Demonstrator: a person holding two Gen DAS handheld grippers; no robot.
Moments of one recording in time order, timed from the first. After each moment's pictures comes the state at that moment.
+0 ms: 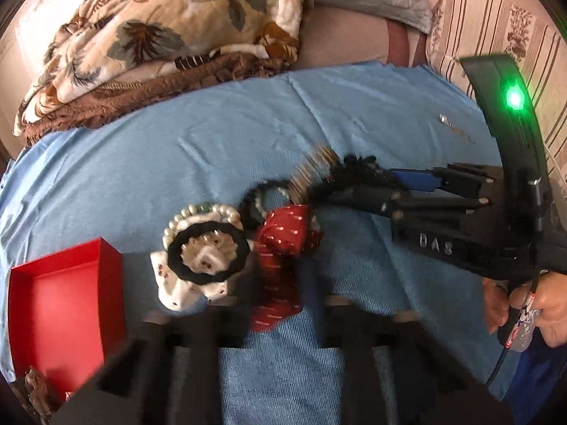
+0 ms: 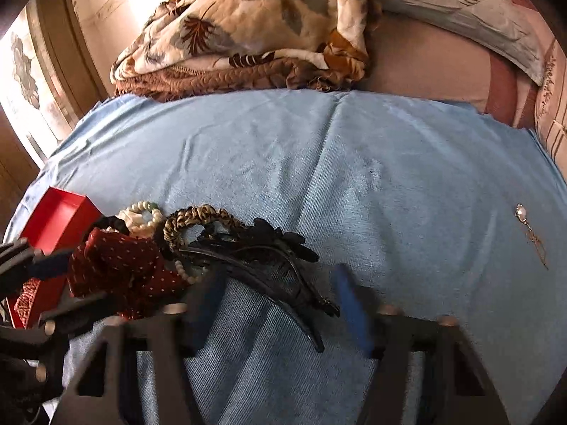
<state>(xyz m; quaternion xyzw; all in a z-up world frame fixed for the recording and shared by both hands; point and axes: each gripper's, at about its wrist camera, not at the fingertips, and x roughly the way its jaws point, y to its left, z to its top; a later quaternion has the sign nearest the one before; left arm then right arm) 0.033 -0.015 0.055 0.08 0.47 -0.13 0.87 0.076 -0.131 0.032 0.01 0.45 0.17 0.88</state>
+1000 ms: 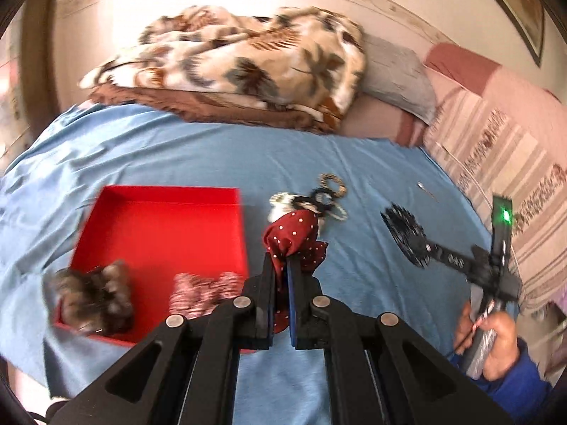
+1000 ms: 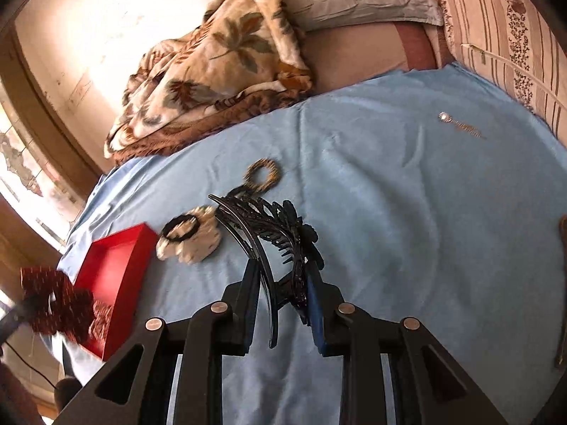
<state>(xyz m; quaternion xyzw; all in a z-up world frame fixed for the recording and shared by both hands) -0.127 0.155 0.155 -0.06 0.38 -0.10 0.92 -0.065 -0.145 0.073 0.17 0.41 0.10 0.89</state>
